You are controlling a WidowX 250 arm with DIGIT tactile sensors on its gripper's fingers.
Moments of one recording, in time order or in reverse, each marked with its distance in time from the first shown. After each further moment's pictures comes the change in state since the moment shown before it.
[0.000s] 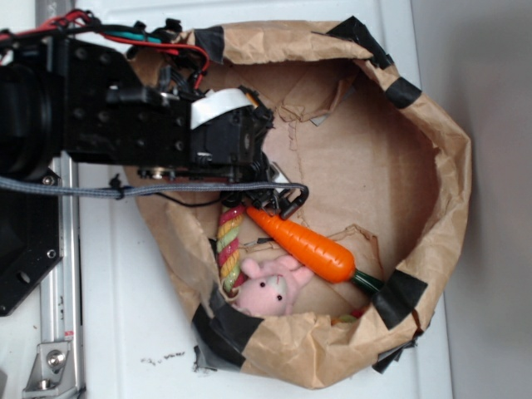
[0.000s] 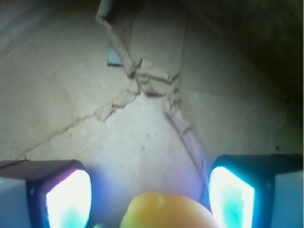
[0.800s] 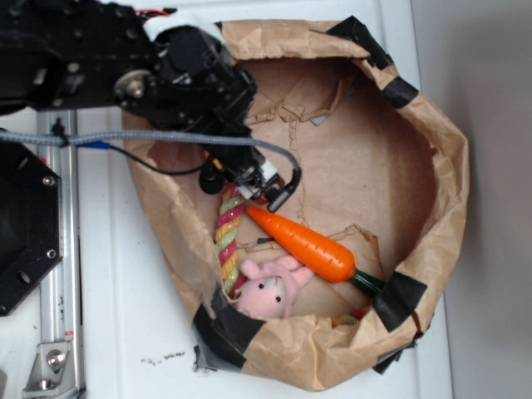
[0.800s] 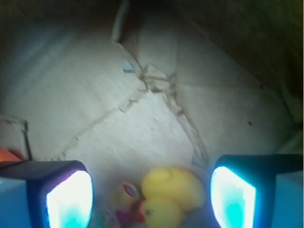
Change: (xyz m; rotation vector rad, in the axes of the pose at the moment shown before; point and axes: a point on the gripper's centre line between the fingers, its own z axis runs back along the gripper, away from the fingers) arm 0.009 0.004 0.037 -0.139 0.072 0.047
